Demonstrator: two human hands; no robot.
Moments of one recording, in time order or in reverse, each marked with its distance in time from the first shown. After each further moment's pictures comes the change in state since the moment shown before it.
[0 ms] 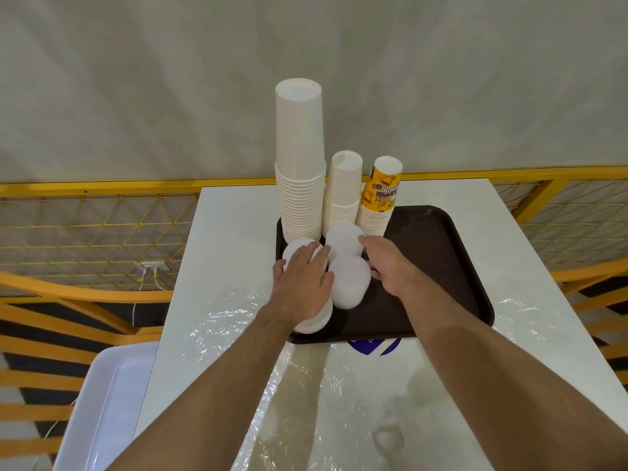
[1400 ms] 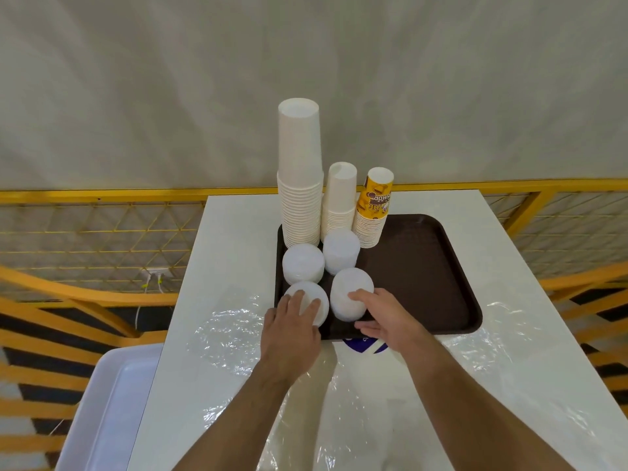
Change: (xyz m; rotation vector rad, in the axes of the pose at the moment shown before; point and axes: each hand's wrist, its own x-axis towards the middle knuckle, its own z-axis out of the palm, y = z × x) left_hand -0.077 -0.004 0.040 0.162 0.009 -0.065; right_hand -0.054 0.073 -0.012 0.036 -0.085 0.163
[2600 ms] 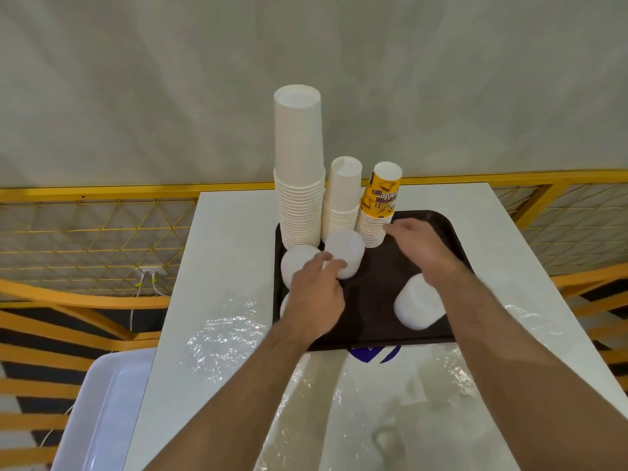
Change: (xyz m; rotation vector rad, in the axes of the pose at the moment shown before) left_hand 0.065 0.026 -0.045 -0.385 0.119 0.114; right_hand 0.014 -0.107 -0.037 -0.254 0.274 -0.402
